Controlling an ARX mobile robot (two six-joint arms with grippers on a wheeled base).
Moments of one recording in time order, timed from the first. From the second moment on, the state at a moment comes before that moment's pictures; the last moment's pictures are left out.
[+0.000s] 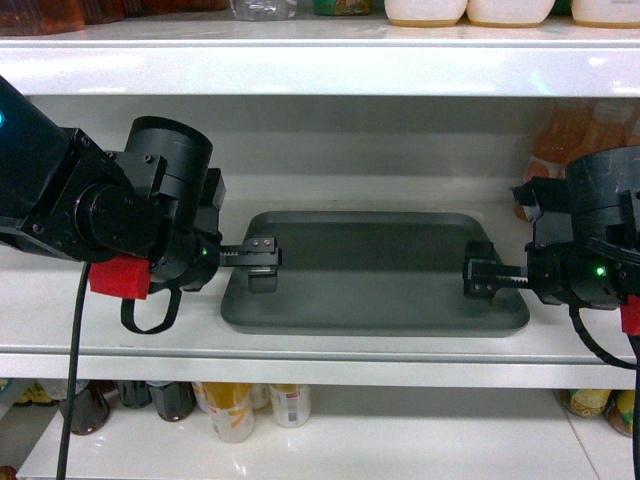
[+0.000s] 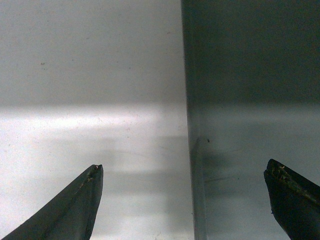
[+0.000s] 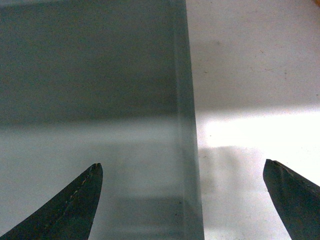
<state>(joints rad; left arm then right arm) -0.25 2.28 1.30 0.20 -0.15 -0.18 0.11 2.33 1.23 0.42 0.01 0.17</state>
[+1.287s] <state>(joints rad) -0.23 2.30 1.24 0.17 -0.06 -0.34 0.10 2.38 1.26 0.36 0.01 0.18</state>
